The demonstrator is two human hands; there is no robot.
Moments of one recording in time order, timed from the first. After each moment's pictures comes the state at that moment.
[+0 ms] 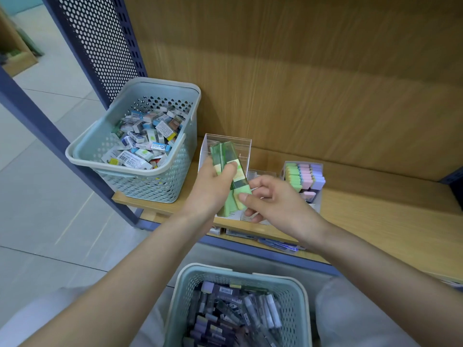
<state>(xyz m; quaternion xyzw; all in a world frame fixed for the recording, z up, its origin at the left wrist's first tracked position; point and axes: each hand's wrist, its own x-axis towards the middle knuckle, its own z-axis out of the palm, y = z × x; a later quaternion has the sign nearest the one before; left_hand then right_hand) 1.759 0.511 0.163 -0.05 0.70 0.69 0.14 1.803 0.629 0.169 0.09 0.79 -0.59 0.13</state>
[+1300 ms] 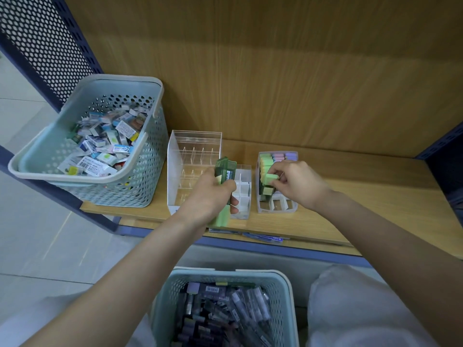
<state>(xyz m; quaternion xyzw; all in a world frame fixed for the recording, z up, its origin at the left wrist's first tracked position) 1.755 0.553 0.142 -0.04 0.76 0.59 0.27 1.760 0.751 0.102 0.01 0.98 -0.19 0.05</state>
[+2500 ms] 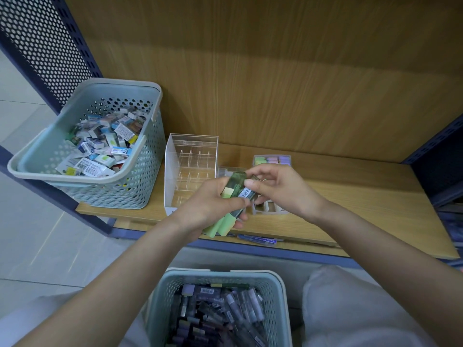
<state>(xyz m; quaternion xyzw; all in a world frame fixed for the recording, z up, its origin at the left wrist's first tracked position) 1.770 0.547 0.151 0.06 0.71 0.61 0.35 1.793 0.705 0.149 0.05 0.80 -0.59 0.09</state>
